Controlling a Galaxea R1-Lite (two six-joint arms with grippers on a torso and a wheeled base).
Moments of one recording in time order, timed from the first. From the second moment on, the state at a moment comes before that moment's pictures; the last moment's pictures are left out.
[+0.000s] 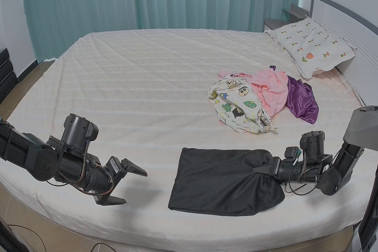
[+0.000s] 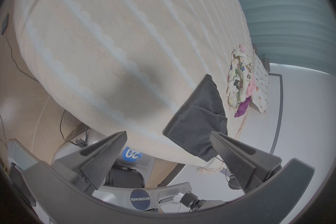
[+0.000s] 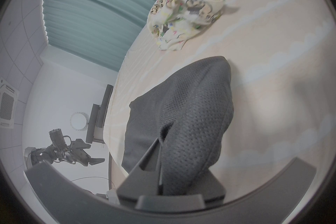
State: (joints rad) left arm -0.32 1.73 -0.71 -0.05 -0.41 -1.10; right arm 0.26 2.13 -0.51 -1.03 0.48 0.70
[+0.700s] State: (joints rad) left arm -0.33 1.74 -0.71 -0.05 -0.42 -1.09; right arm 0.26 2.09 -0.45 -1.03 0.46 0.66
